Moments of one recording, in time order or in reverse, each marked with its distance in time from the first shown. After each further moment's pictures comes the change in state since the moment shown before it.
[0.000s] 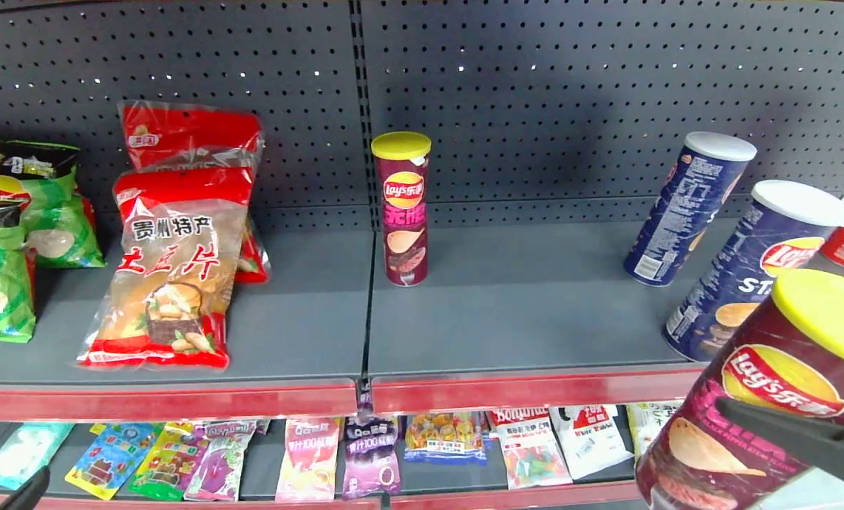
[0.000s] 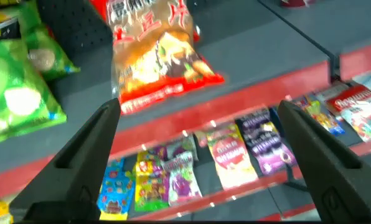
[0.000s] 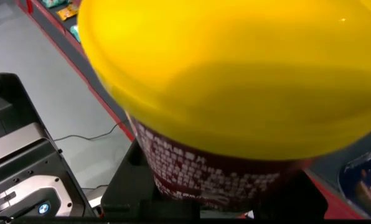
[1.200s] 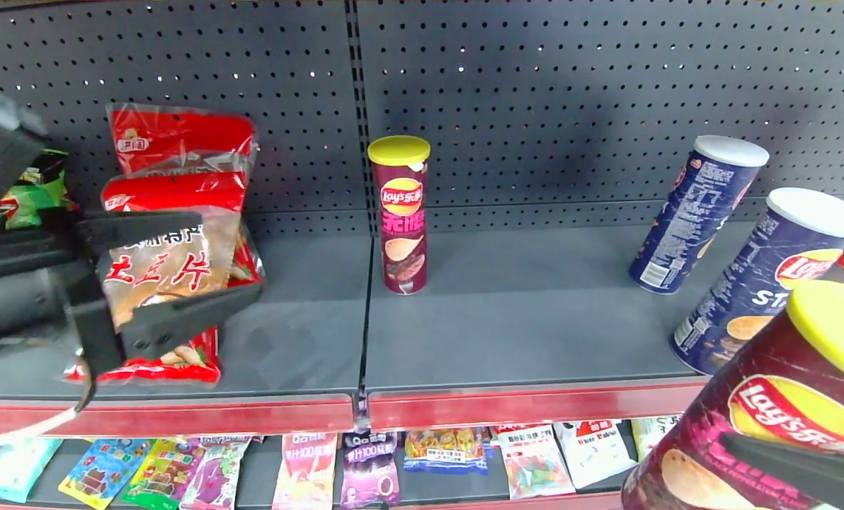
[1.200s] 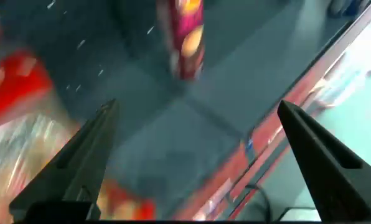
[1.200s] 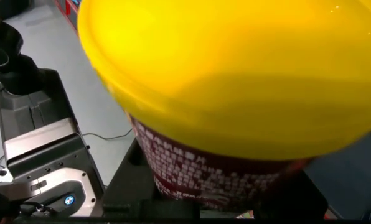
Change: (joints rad) left arm -0.111 0.747 -0.525 -0.096 -0.463 0.003; right arm 0.140 -0.007 -0.018 -0.004 0.001 0.008
